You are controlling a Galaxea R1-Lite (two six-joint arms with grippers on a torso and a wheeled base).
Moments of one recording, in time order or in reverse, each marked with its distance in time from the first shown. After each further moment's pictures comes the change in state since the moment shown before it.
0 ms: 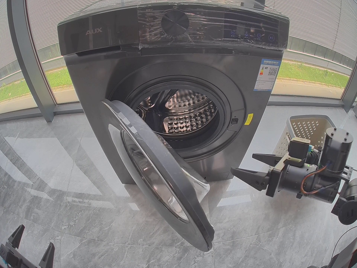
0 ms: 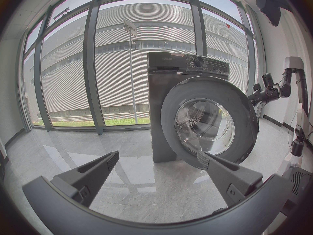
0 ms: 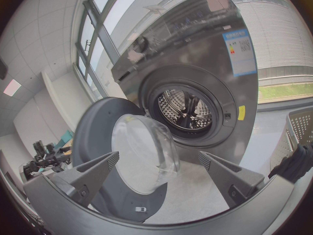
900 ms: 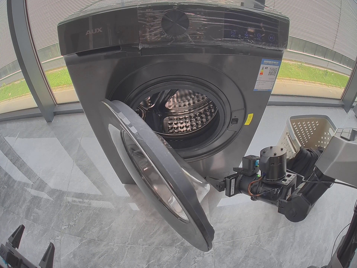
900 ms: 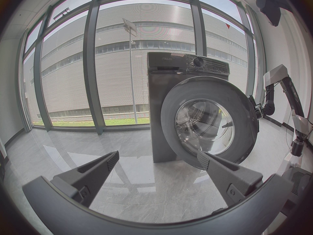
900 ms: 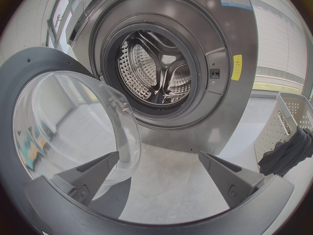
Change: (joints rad) left arm 0.000 0.000 0.000 0.000 -0.001 0.000; right arm -0.004 0.514 -0.194 -0.114 -0.244 -0.042
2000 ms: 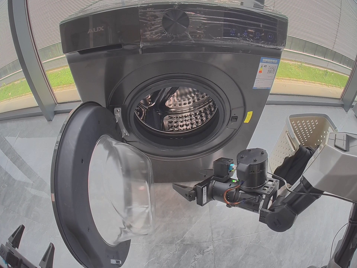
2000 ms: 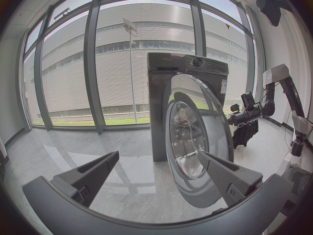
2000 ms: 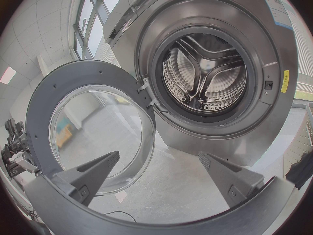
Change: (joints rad) left arm 0.000 0.000 0.000 0.000 0.000 -0.001; right arm 0.170 0.036 -0.107 -0.027 0.092 0.001
